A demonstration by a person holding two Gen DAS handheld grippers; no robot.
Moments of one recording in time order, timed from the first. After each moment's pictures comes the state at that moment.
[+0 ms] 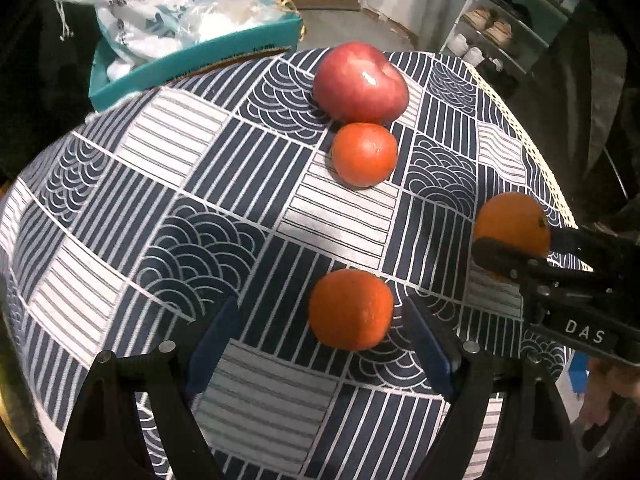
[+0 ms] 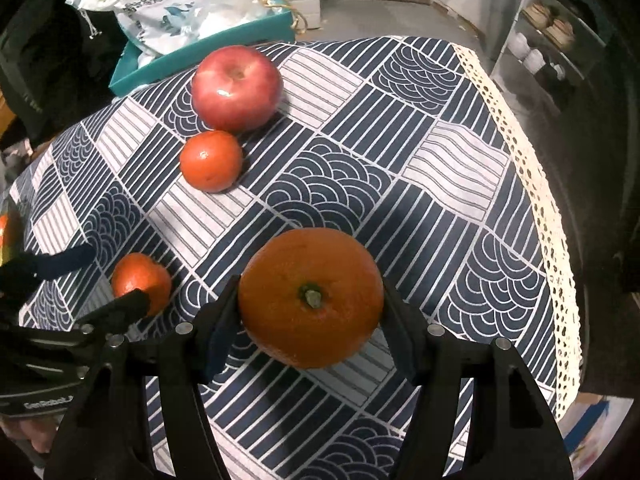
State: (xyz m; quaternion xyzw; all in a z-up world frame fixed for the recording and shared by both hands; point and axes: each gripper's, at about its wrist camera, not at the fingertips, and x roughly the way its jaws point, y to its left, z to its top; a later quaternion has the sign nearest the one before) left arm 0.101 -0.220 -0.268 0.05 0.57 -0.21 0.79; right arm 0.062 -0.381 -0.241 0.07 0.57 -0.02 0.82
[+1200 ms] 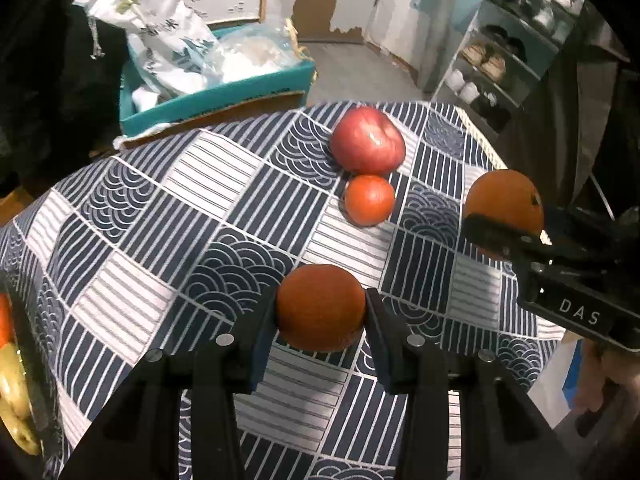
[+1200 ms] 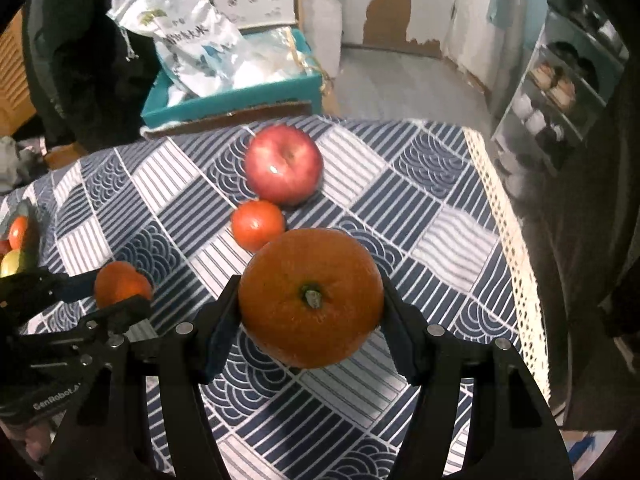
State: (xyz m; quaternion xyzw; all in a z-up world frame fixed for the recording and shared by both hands) left arm 0.092 -0.188 -0.218 0.02 0.52 -0.21 0.83; right arm 0.068 -0.350 -0.192 0.02 0.49 0.00 0.87
